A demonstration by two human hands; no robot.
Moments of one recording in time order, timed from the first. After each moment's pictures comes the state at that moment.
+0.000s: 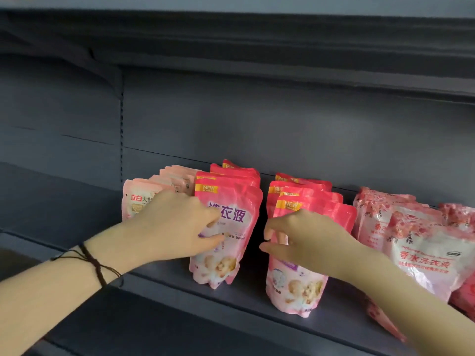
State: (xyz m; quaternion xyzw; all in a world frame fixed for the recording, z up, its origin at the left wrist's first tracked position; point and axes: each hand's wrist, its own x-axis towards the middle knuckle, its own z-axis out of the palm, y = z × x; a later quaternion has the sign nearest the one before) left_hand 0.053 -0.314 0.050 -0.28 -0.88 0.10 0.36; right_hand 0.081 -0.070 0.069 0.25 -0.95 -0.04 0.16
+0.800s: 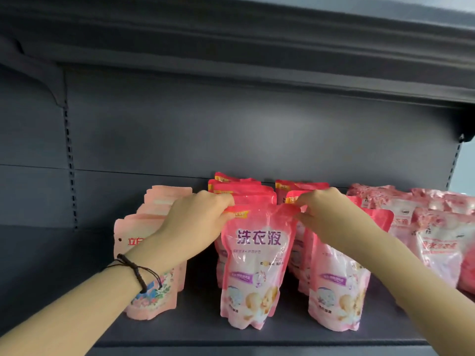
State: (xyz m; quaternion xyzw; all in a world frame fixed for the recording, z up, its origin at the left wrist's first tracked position) left_hand -0.061 -0.352 0.059 -0.36 -0.86 -0.16 0.33; right_hand 0.027 -0.132 0.088 -0.02 -0.96 -0.03 0.27
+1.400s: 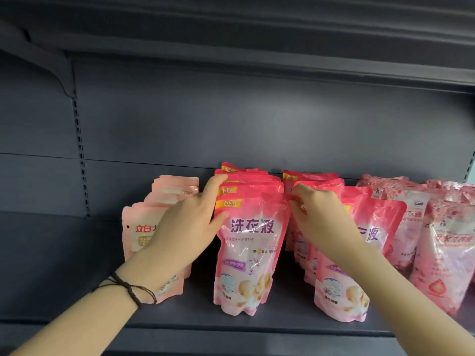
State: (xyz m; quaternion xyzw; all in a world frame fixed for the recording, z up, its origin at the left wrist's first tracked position) left_hand -0.049 -0.368 0.033 -0.32 -0.85 -0.24 0.33; right_hand 0.007 -0.140 0.052 0.03 -0.91 0.07 0.40
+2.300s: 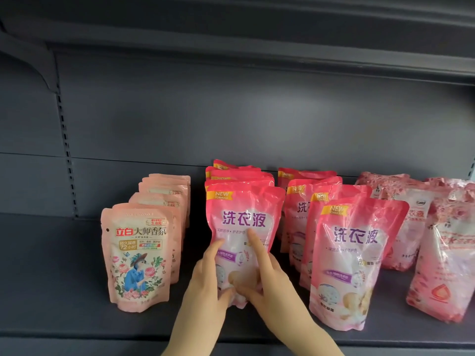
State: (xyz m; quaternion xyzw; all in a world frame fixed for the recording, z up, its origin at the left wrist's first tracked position) left_hand -0.037 -0.319 -0.091 -0.26 -0.81 -0.49 0.16; right_hand -0.005 -0.169 -0.080 0.09 -0.90 0.36 0.23
